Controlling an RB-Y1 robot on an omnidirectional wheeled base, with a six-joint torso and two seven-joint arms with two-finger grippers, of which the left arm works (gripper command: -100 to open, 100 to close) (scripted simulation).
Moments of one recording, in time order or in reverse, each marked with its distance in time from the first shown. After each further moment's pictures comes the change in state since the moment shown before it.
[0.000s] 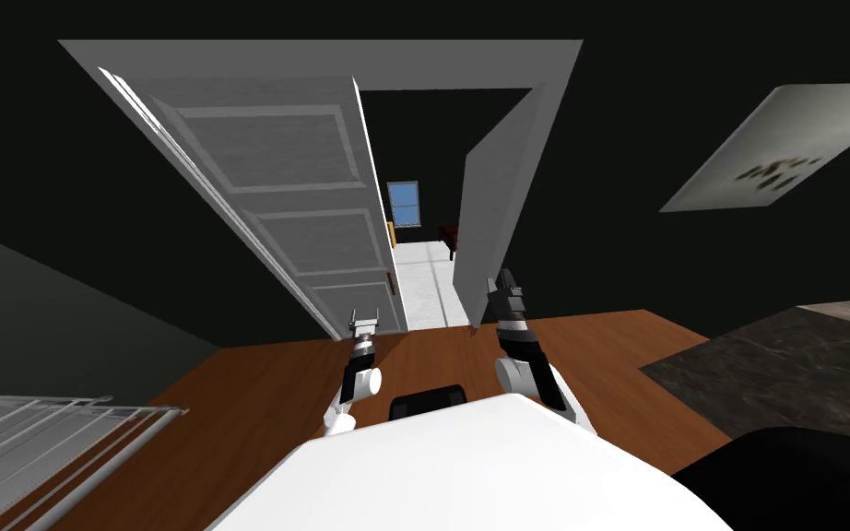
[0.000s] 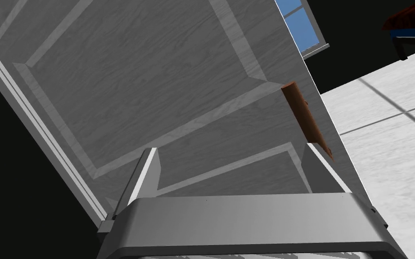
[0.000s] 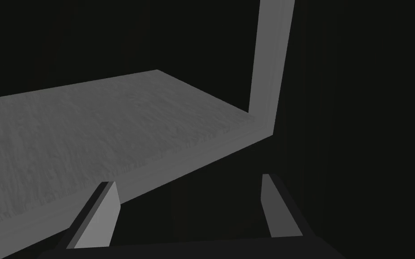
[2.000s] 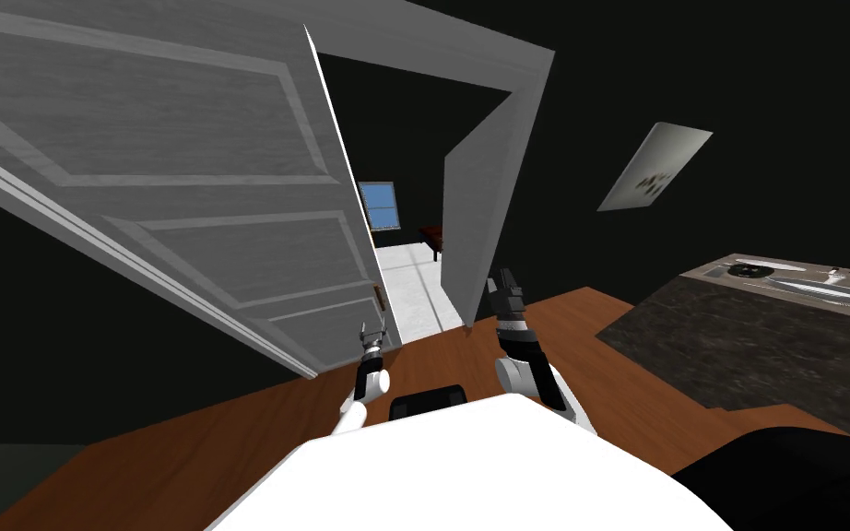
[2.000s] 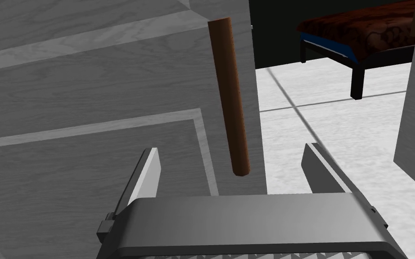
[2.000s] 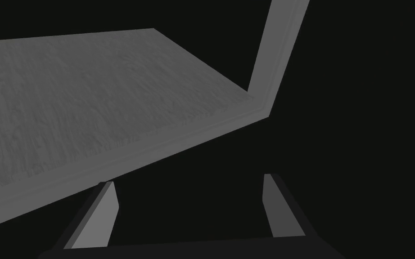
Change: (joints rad) arm -0.193 -0.019 -0.061 0.485 0.179 -0.107 0.314
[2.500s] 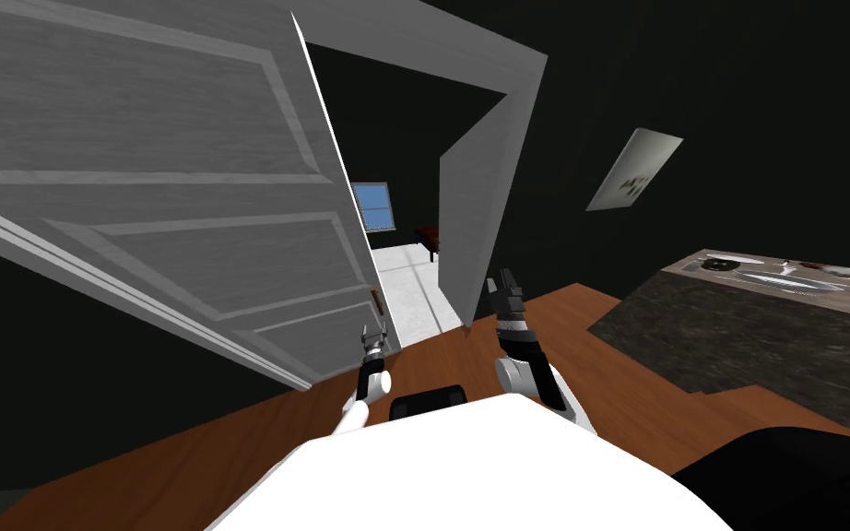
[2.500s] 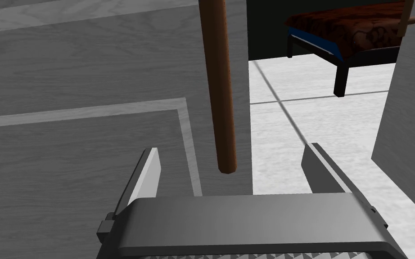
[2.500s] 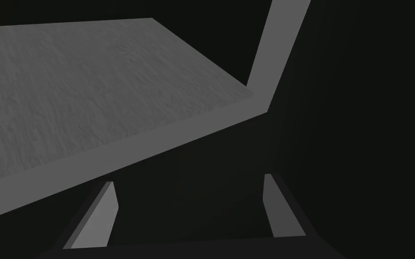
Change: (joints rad) arm -0.044 -0.010 -0.014 0.111 0.039 -0.027 0.071
